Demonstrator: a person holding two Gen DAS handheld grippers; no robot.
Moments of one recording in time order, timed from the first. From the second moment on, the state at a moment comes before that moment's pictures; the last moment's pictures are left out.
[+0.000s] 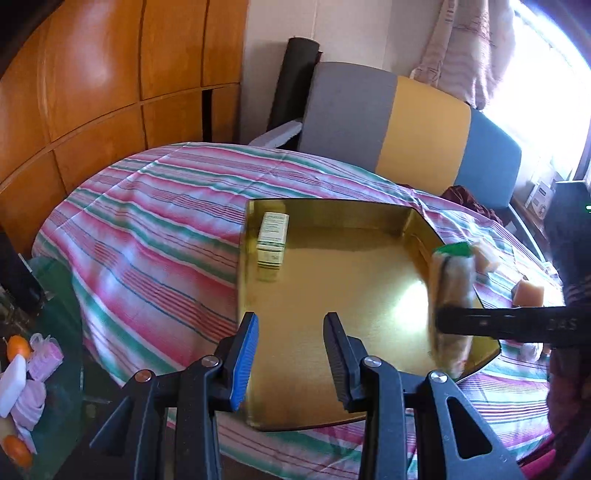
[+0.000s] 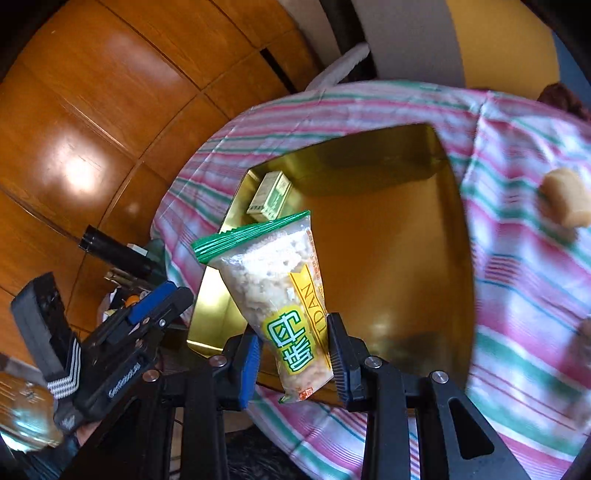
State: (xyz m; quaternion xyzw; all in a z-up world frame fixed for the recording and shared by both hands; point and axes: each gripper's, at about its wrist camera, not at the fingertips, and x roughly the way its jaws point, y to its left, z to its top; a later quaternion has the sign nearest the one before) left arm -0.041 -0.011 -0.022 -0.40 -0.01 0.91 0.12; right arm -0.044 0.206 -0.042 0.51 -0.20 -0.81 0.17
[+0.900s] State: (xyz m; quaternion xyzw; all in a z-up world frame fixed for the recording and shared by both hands) left arm -0.052 -0.065 -0.039 -0.42 -0.06 0.90 0.07; right arm -0.119 0.135 -0.076 0.54 -0.25 -0.79 0.17
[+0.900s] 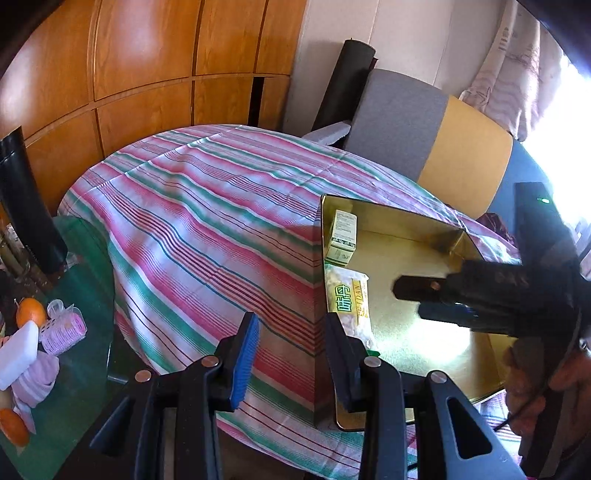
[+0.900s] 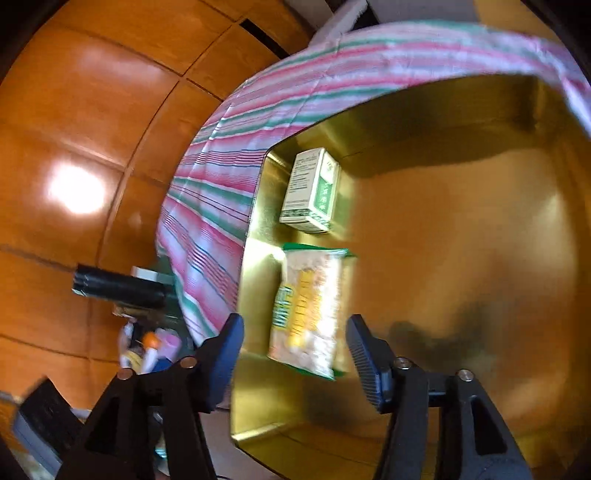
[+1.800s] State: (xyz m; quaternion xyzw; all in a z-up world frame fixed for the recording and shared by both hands) left arm -0.036 0.026 -0.025 -0.41 0.00 0.90 0.18; right arm 0.022 0.288 -0.018 0.41 -0.15 -0.90 -0.01
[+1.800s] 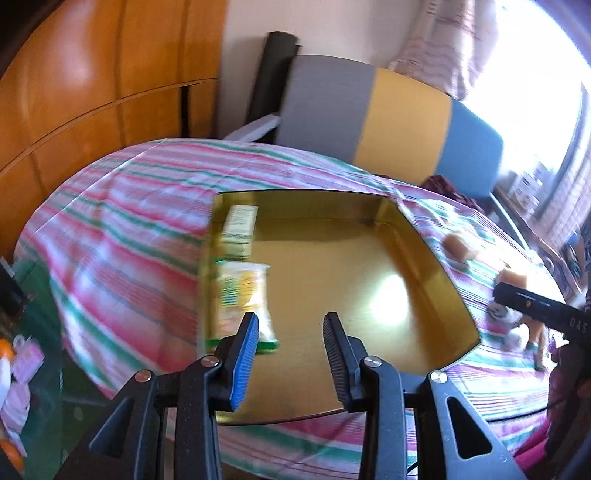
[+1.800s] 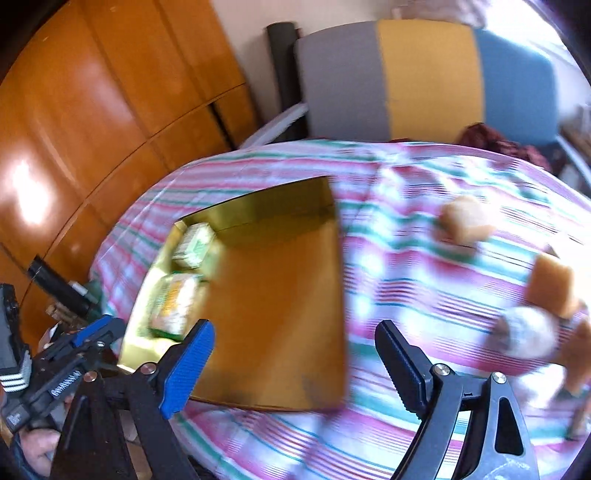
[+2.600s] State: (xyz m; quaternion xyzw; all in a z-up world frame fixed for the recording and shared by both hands) left arm 0.019 0.249 -0.014 -0.40 0.15 0.81 0.40; right arm 0.206 0.577 -0.034 0.29 -0.36 -0.82 -0.33
